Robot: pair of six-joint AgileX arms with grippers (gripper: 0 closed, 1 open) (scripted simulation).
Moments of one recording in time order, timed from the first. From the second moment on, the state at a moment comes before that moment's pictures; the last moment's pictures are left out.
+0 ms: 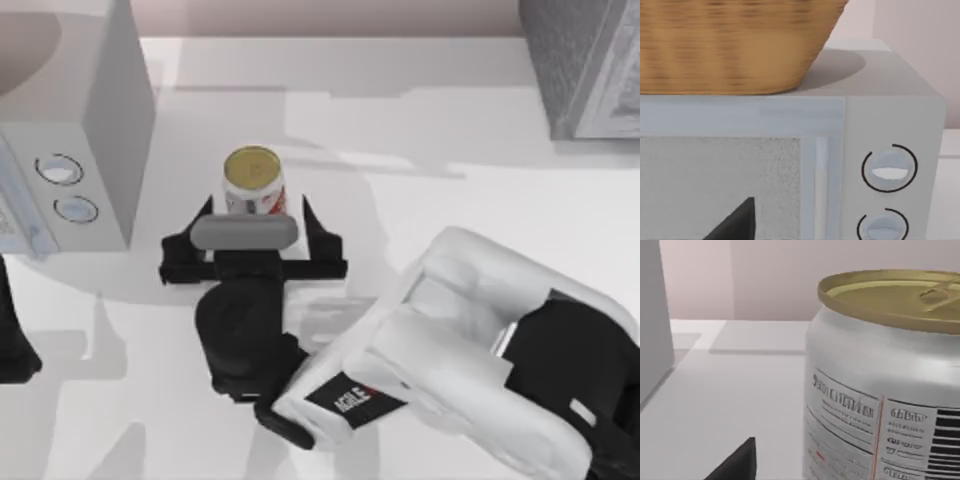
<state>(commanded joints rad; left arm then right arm) 0.00 0.00 0.00 0.00 0.00 0.00 1.01 2.61 1.42 1.17 1.04 0.01</state>
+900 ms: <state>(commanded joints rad) 0.00 0.00 0.00 0.00 0.00 0.00 1.10 2.51 1.16 1.33 1.13 0.02</state>
